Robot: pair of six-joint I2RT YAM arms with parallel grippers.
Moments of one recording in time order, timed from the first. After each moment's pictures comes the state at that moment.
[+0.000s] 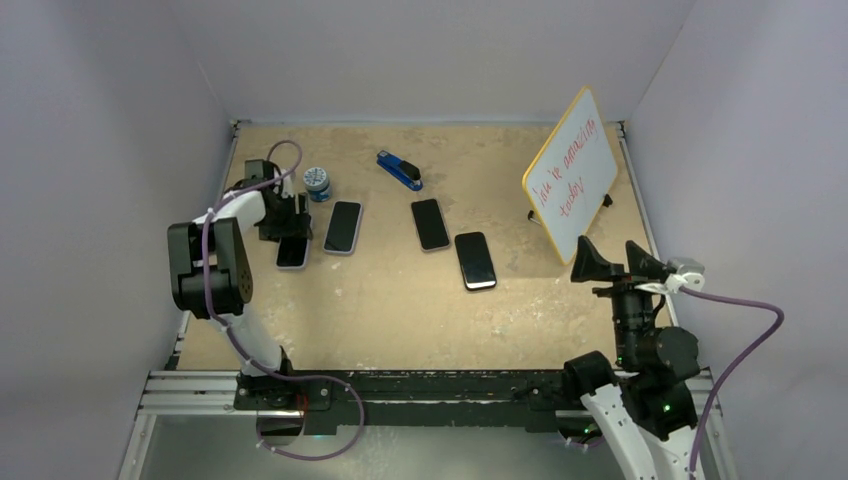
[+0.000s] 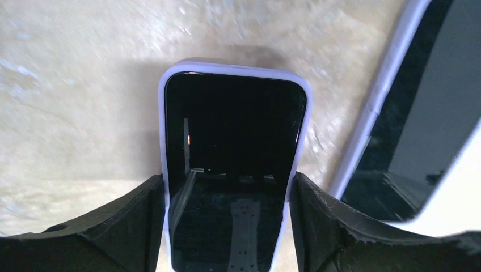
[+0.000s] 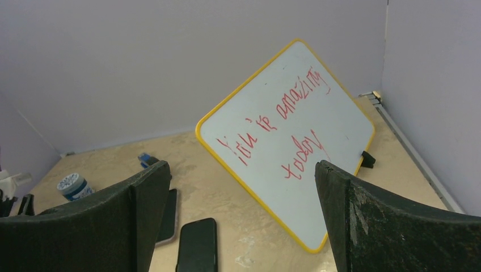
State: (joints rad) left arm 0.14 1.83 1.17 -0.49 0.10 0.00; right arm 0.34 0.02 0.57 -0.29 0.34 0.19
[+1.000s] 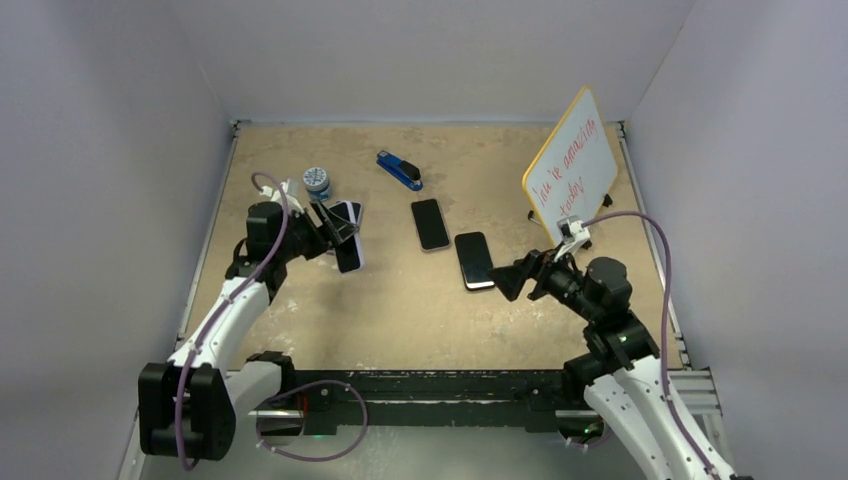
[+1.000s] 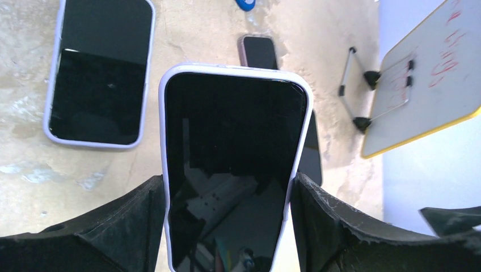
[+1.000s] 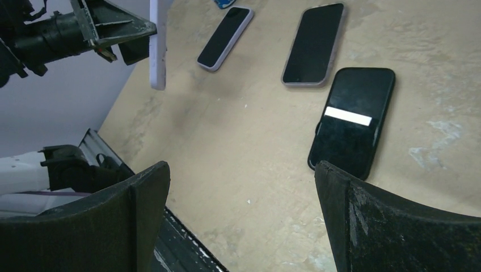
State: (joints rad) left arm -0.07 1.08 0.62 -0.08 0.42 -0.64; right arm 0.35 0.44 0.48 -0.28 -0.39 0.51
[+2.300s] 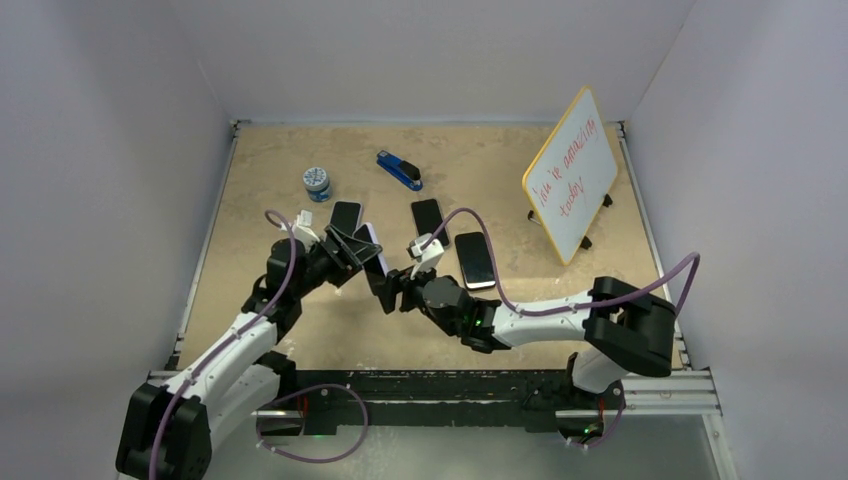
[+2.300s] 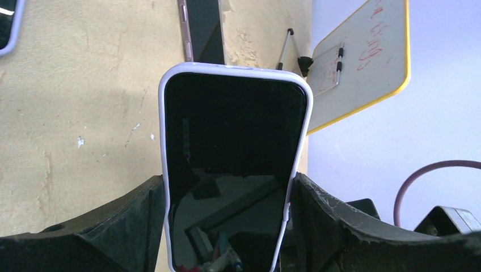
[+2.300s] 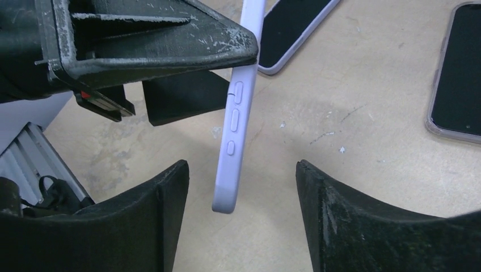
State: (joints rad) left arm -0.30 0.89 0.33 0.20 0.32 -1.08; right arm 1.22 1.54 0.68 0.60 0.45 0.49
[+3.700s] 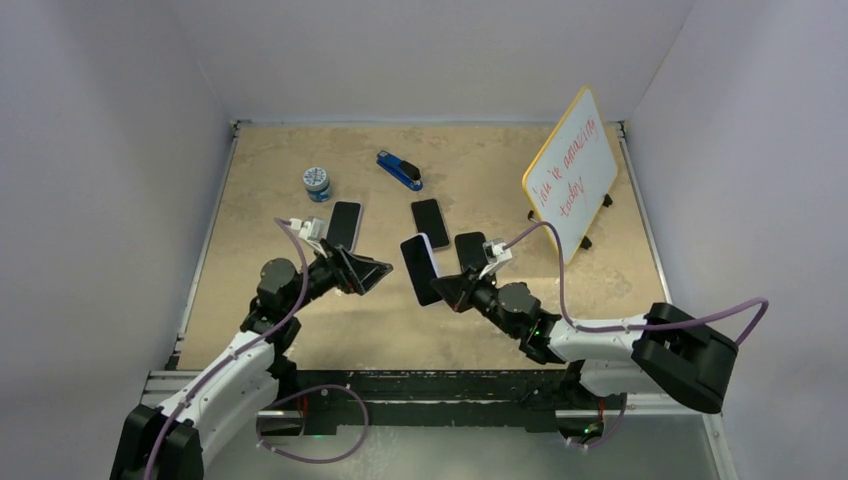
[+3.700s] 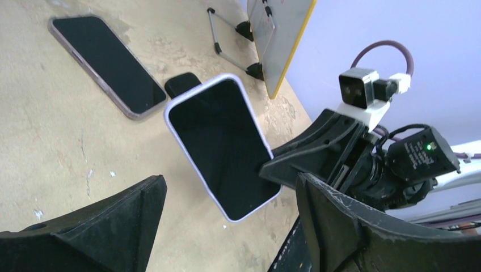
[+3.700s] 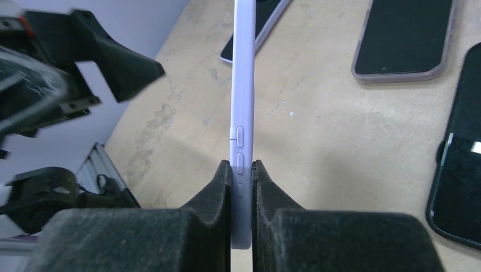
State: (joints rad) left arm -0.35 0.75 0.23 0.46 0.50 -0.74; right arm 1.00 1.23 0.23 0.86 0.23 0.69
